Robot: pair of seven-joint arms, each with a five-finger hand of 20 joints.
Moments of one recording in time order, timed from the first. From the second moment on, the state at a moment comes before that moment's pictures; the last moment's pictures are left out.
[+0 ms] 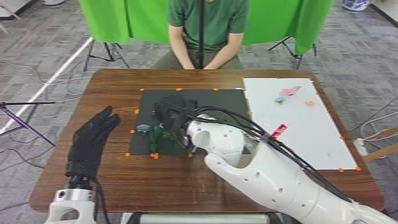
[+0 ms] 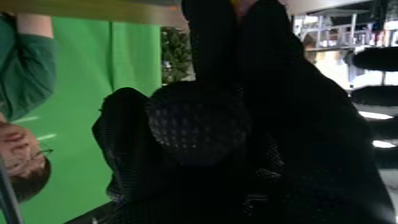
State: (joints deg) left arm 124.0 -77.4 -98.0 -117.7 61.2 -2.0 15.2; right arm -59.6 -70.9 32.7 -92.0 -142.0 -7.2 10.2
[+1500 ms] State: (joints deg) left arm 124.2 -77.6 -98.3 -117.9 61.2 -2.6 14.6; right arm -86.4 -62.0 69.9 -122.8 -111.9 14.1 5.8
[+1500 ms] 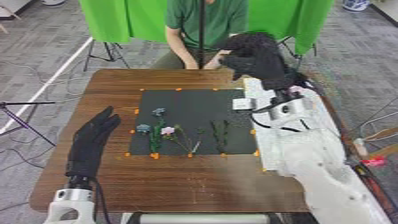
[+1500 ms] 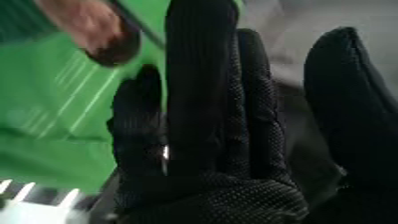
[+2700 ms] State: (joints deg) left arm 124.6 -78.3 -97.8 -118.1 61.6 -3.2 14.7; right arm -126.5 -73.9 89.1 -124.4 -52.3 11.9 -23.6
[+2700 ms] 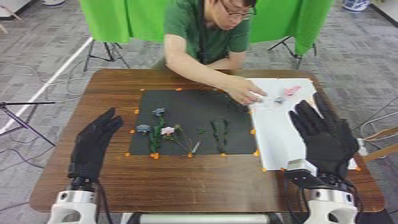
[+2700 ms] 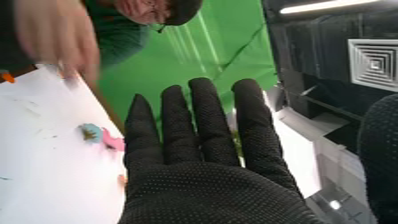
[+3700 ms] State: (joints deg) left arm 124.1 -78.2 -97.8 -118.0 61.8 -3.2 15.0; right arm -123.4 -76.3 94.3 -125.9 -67.5 10.6 -3.9
